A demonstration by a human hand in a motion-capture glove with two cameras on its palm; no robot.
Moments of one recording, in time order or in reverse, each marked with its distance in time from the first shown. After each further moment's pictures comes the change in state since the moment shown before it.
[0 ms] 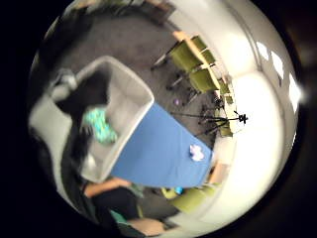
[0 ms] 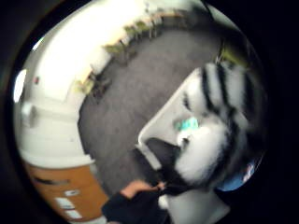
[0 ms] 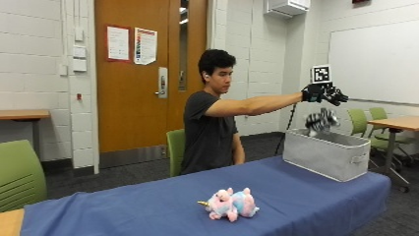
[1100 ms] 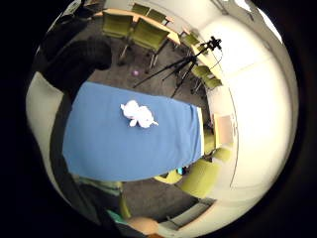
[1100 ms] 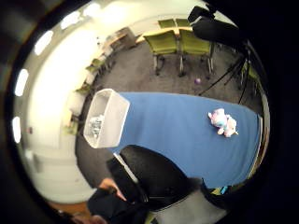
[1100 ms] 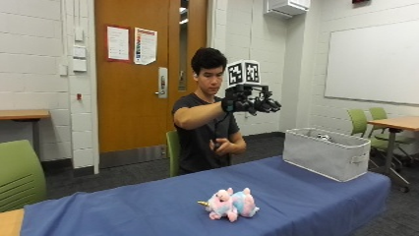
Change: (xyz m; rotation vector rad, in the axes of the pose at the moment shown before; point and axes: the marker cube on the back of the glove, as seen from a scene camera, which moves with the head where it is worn) arm 0.287 0.328 -0.027 0.021 0.154 0.705
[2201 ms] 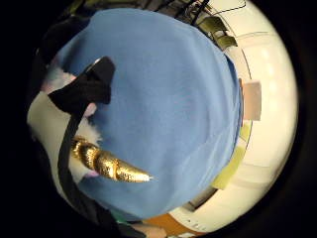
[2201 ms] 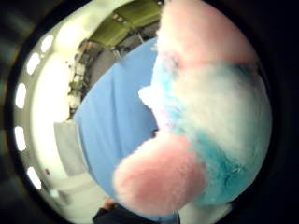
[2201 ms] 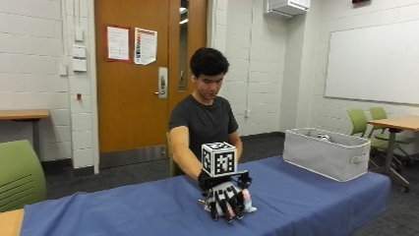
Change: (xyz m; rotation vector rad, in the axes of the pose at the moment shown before) arm 0.135 0.017 0.273 -0.186 -0.027 0.302
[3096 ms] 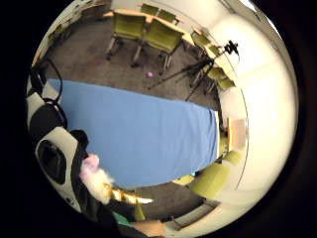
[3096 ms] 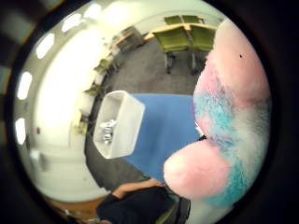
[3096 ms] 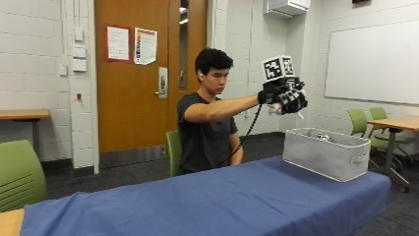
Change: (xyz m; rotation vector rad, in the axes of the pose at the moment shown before) arm -0.300 0.091 -0.285 0.238 -0.067 -0.446
